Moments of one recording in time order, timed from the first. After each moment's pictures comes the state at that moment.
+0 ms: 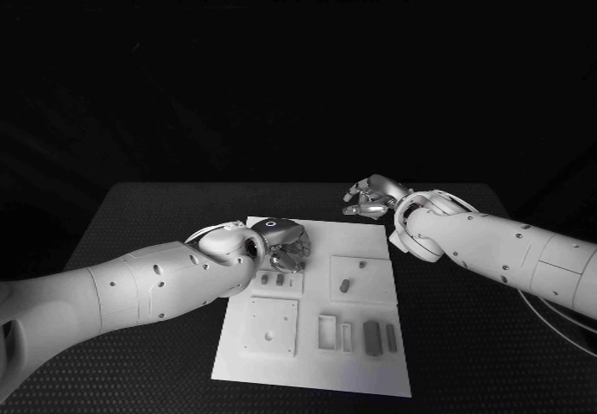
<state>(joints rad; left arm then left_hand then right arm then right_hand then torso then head) 1.19 -0.53 -0.17 1.23 -1.51 -0.24 0.01 1.14 -0.20 0.61 -0.25 0.05 0.87 0.12 0.19 0.64 1.04 0.10 0.20 0.18 1.09 -0.01 1.06 0.59 0.03 0.90 -0.11 0.79 1.31 1.22 -0.59 -0.08 1.11 -1.09 -0.36 -0.05 0.95 -0.19 0.66 -0.18 0.38 0.83 0.15 0.27 0.50 1.03 0.03 1.17 1.03 1.18 -0.06 1.09 1.14 0.22 1.08 0.00 0.97 1.31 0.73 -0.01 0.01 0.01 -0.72</state>
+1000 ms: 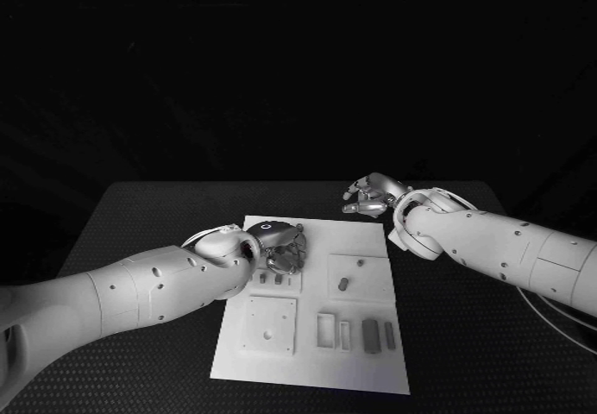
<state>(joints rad) 1.17 -0.52 -0.17 1.19 -1.49 -0.25 0.04 1.15 -0.15 0.60 -0.24 0.05 0.92 0.14 0.21 0.60 1.14 0.08 0.16 0.16 1.21 -0.03 1.22 0.62 0.03 1.00 -0.14 0.96 1.31 1.22 -0.60 -0.08 1.11 -1.09 -0.36 -0.05 0.95 -0.19 0.66 -0.18 0.38 0.83 0.15 0.27 0.50 1.03 0.03 1.17 1.03 1.18 -0.06 1.09 1.14 0.22 1.08 0.00 0.97 1.31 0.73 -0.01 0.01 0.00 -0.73</state>
